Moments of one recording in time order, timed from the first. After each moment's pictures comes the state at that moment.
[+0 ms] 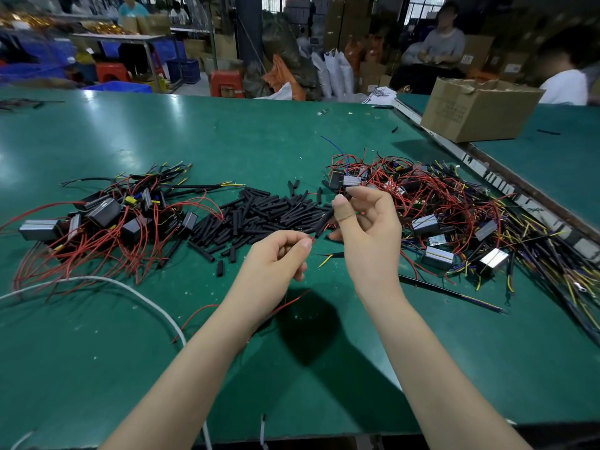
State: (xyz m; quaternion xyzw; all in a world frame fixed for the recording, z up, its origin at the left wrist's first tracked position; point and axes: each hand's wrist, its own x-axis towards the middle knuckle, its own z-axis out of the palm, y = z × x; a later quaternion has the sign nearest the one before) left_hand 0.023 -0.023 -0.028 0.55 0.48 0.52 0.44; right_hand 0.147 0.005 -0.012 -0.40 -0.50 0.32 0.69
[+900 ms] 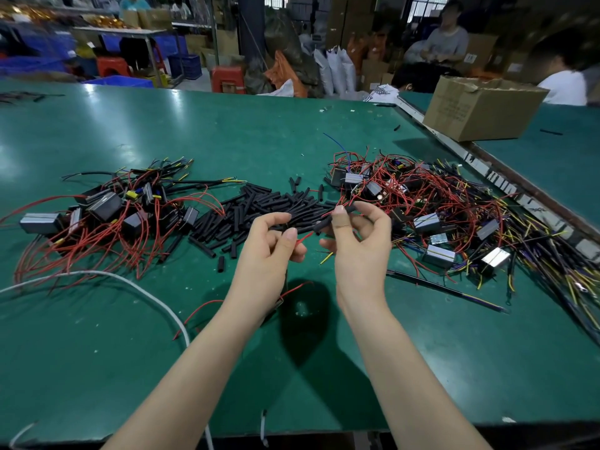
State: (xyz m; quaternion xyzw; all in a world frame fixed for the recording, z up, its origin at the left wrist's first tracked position) left_hand 0.025 -0.023 -0.031 0.52 0.46 0.60 0.40; right_hand 0.127 0.000 -0.028 -0.41 -0.37 0.41 0.73
